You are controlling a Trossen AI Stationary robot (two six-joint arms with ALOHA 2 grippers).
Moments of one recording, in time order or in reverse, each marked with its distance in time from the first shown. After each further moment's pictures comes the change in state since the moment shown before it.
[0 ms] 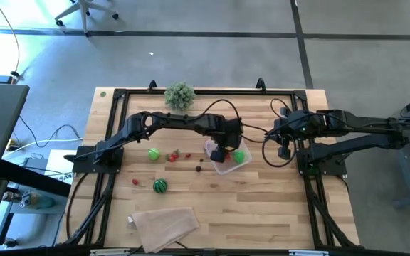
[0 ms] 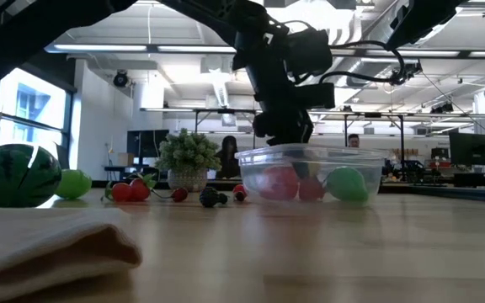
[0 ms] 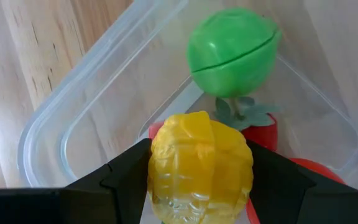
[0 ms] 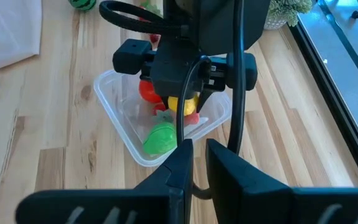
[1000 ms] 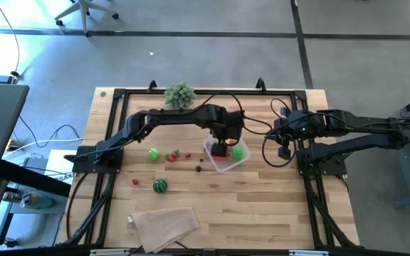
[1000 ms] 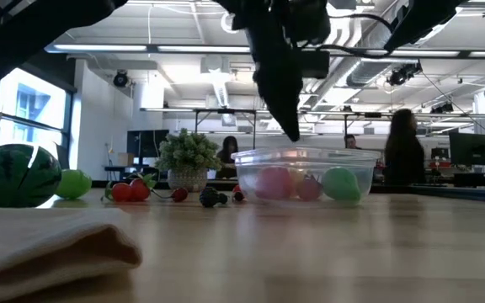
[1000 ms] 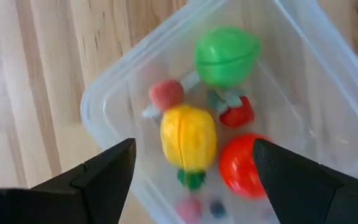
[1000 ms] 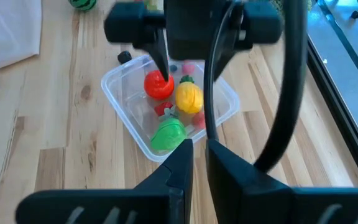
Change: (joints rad) left arm -0.002 0.000 0.270 -0.362 -0.062 -0.187; right arm 0.000 0.000 0.000 0.000 0.000 0.000
